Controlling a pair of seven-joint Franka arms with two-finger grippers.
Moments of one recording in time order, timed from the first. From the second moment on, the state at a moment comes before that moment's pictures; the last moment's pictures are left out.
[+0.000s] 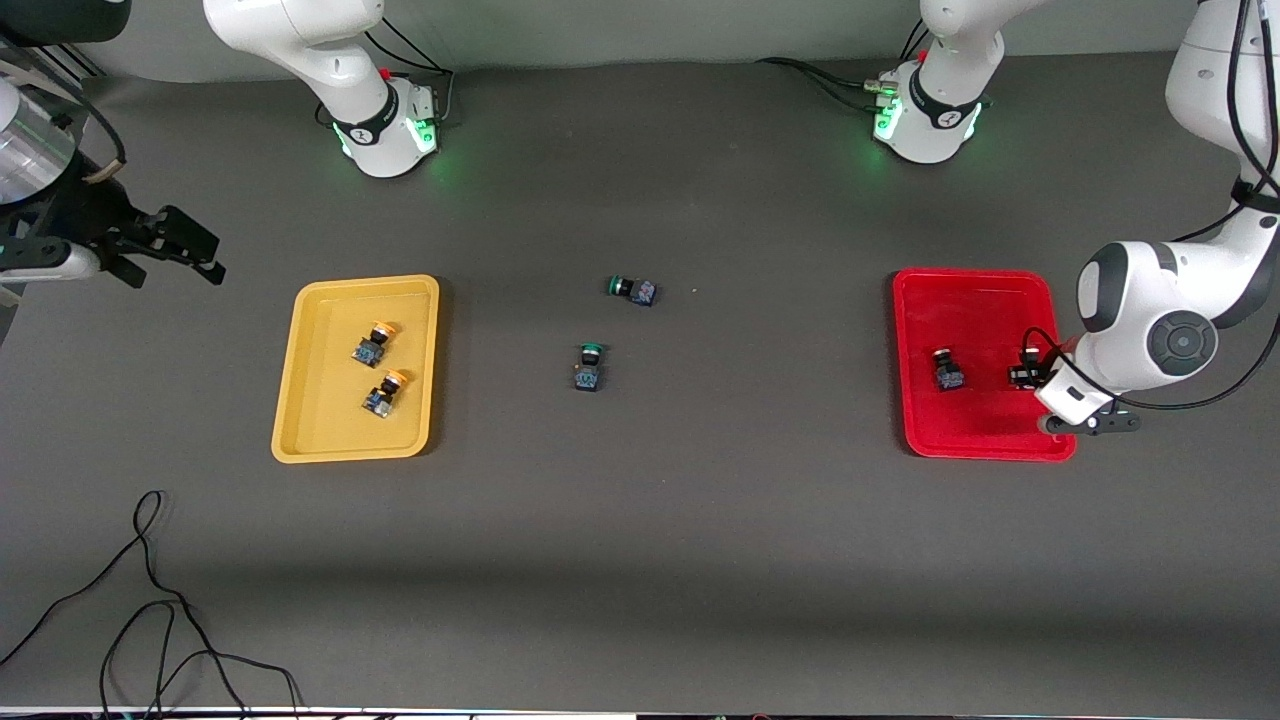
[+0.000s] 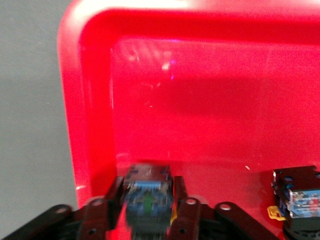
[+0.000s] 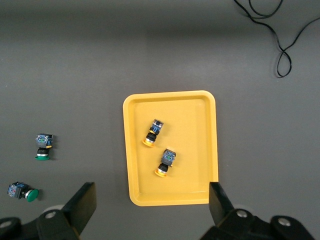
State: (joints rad) left arm 0.44 0.44 -0.30 -2.13 0.32 2.34 -0.12; right arm 0.17 -0.17 -0.13 -1.83 0.00 1.74 0.08
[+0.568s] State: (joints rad) left arm 0.44 0.29 -0.37 -2.01 0.32 2.03 -0.12; right arm 0.16 -0.04 -0.12 -1.69 0.00 1.69 0.08
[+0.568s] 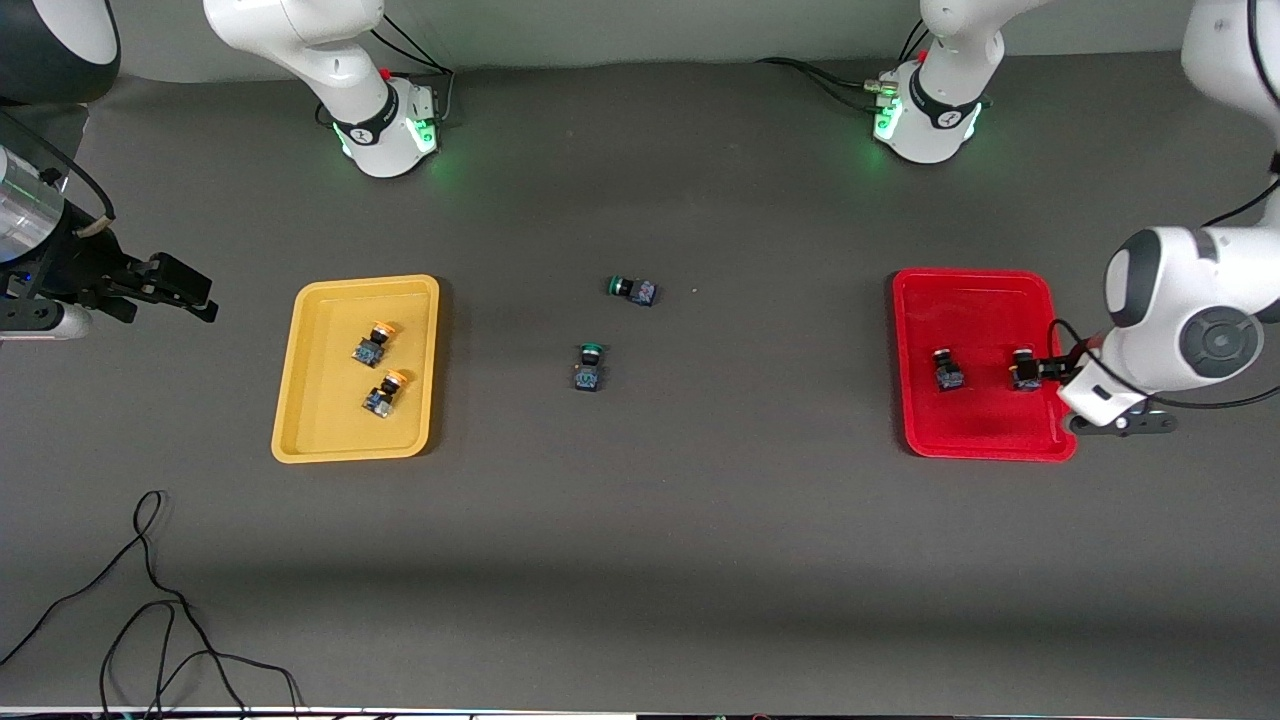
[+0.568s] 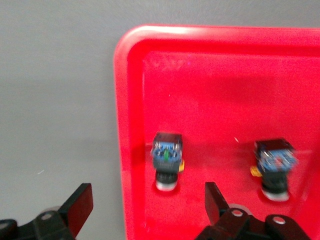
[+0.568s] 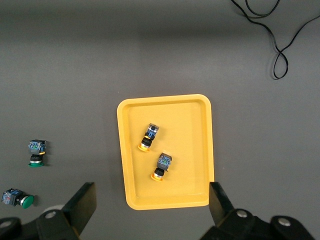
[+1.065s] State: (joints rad) left arm 0.44 0.08 -0.40 -1.72 0.13 1.56 0.03; right arm 0.16 -0.04 -0.12 -1.68 0.04 1.69 0.08
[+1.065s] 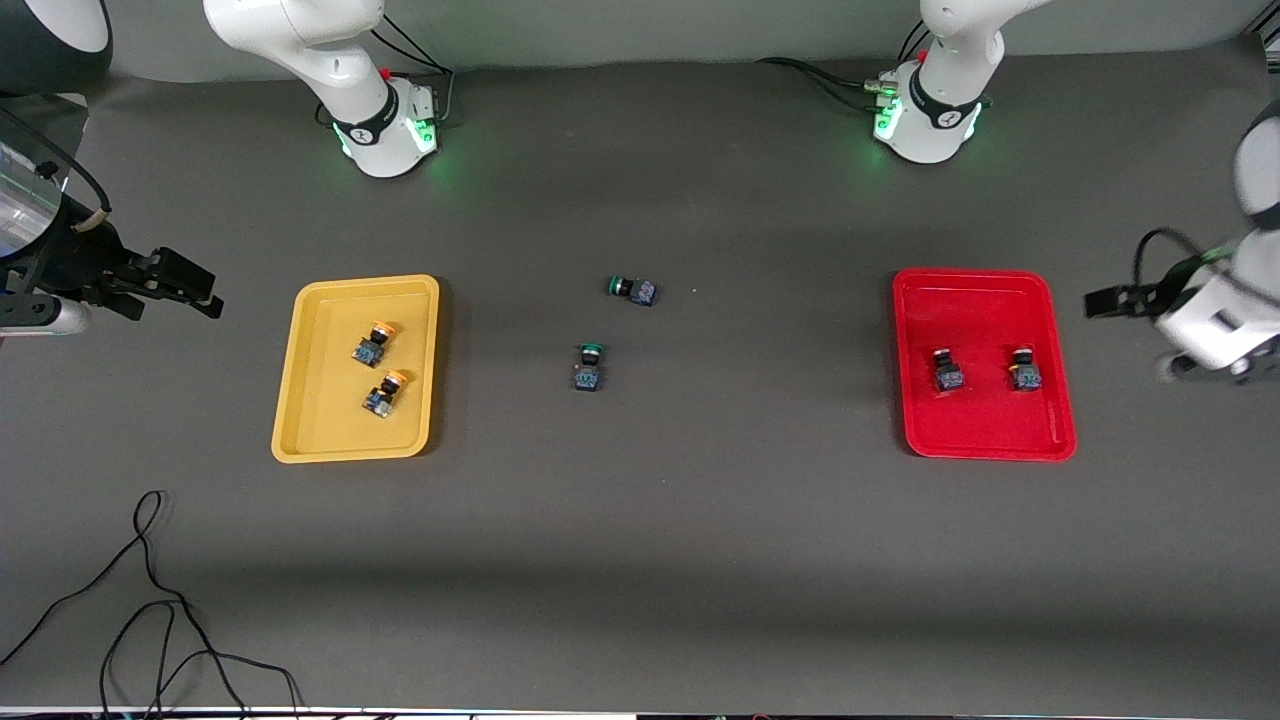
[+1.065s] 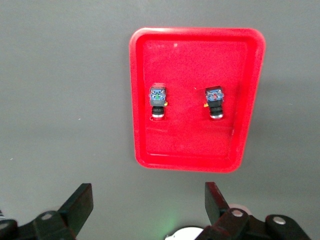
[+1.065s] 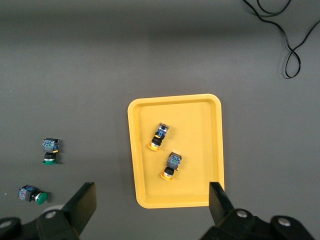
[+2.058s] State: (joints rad) left arm -0.06 0.02 0.02 -1.58 0.05 1.47 0.04; right arm 0.16 -0.03 -0.12 -1.66 0.04 1.68 0.08
